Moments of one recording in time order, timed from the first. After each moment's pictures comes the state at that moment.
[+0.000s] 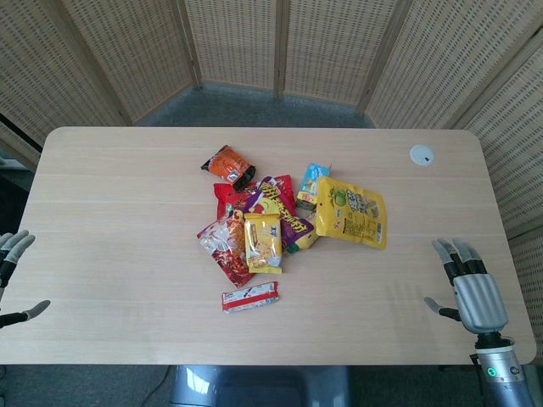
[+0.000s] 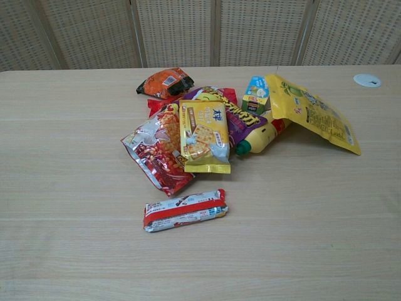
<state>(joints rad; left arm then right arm) -0.07 -0.97 0.01 -1.59 1.62 1.55 -0.23 0.15 -1.28 0.04 -1.42 -1.59 1.49 0.01</state>
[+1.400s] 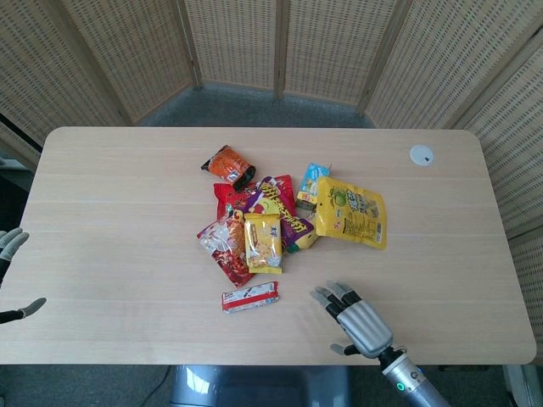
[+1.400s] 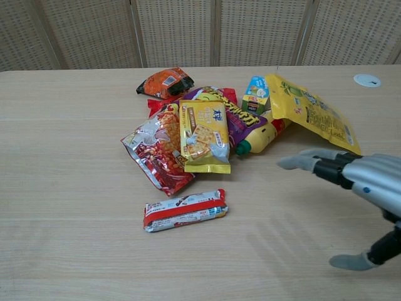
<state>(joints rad) -0.07 -0.97 0.00 -1.58 1.61 1.54 -0.25 0.31 -1.48 -0.08 -1.63 -1.74 1.17 -0.19</state>
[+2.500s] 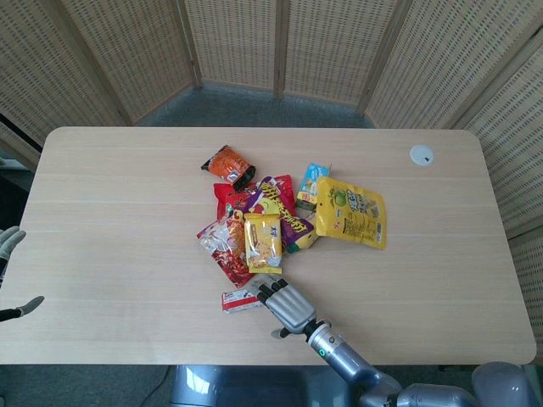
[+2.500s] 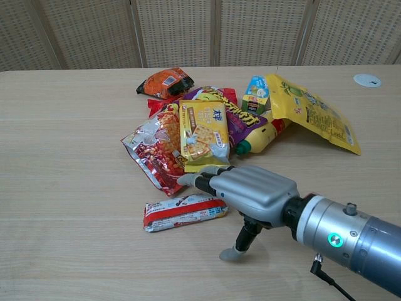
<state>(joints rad) -0.07 -0.97 0.00 -1.58 1.60 1.54 -0.26 0.57 -1.85 0.09 -1.42 -1.45 0.86 -0.35</state>
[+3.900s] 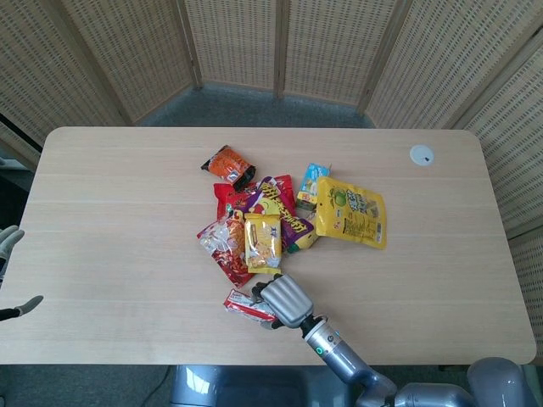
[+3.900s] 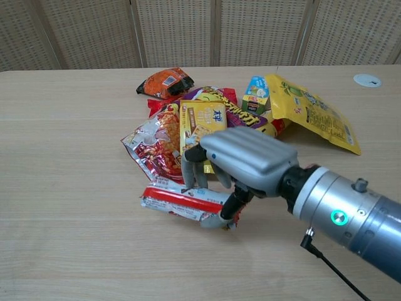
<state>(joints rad) -0.07 -0.96 0.00 -1.58 1.60 1.54 -0.27 0.60 -1.83 0.09 -1.52 -1.49 1.05 -0.37</state>
